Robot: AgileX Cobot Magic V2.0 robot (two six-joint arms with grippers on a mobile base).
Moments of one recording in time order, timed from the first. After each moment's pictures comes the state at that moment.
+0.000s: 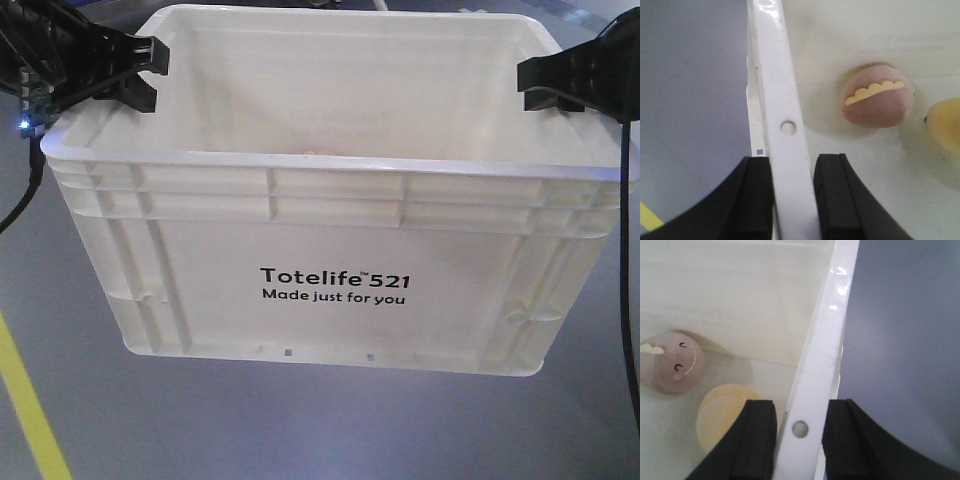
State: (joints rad) left arm -0.34 1.47 -1.51 -0.13 1.04 -0.15; right arm 0.16 1.34 -1.30 0.13 0.86 -0.01
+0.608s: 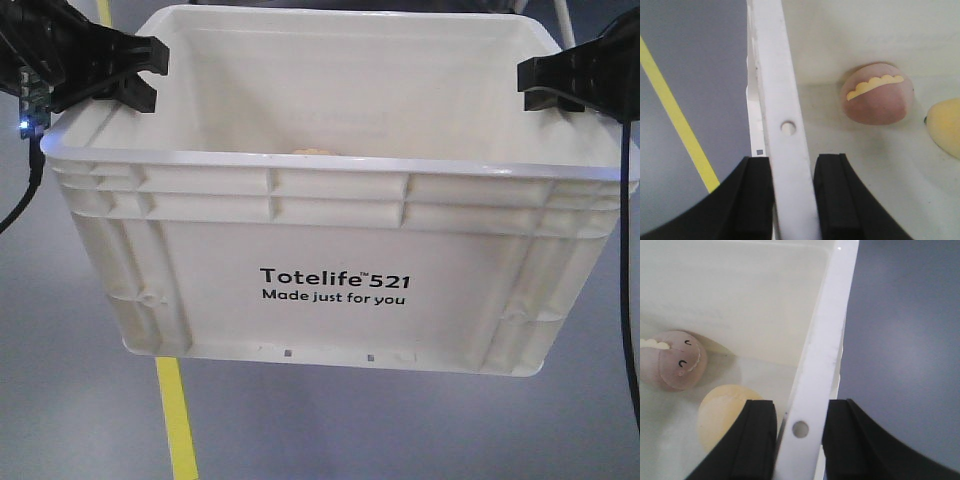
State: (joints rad) left arm -0.34 1.46 -1.51 -0.13 1.04 -0.15; right arm 0.16 1.34 -1.30 0.13 0.86 -0.01
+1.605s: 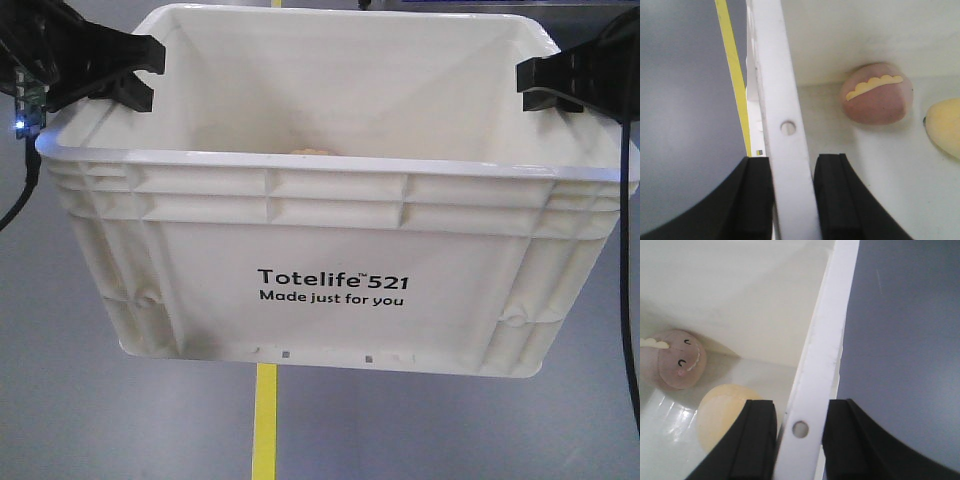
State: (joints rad) left arm -0.34 1.45 -1.51 -0.12 1.05 -0.15; right arm 0.16 1.34 -1.30 0.13 0.87 -0.01
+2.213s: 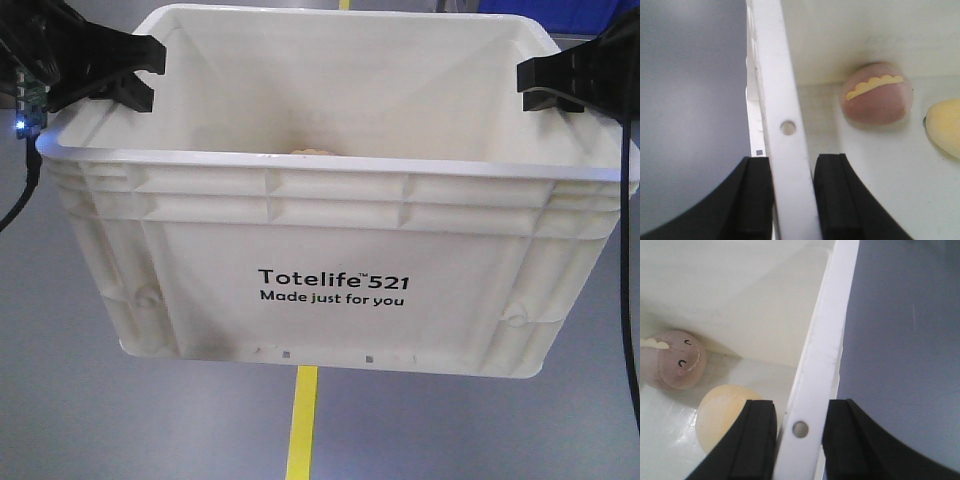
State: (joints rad) left arm -0.34 1.45 -1.51 -0.12 1.05 -0.15; right arm 0.16 1.34 -1.30 0.13 0.87 -0.01
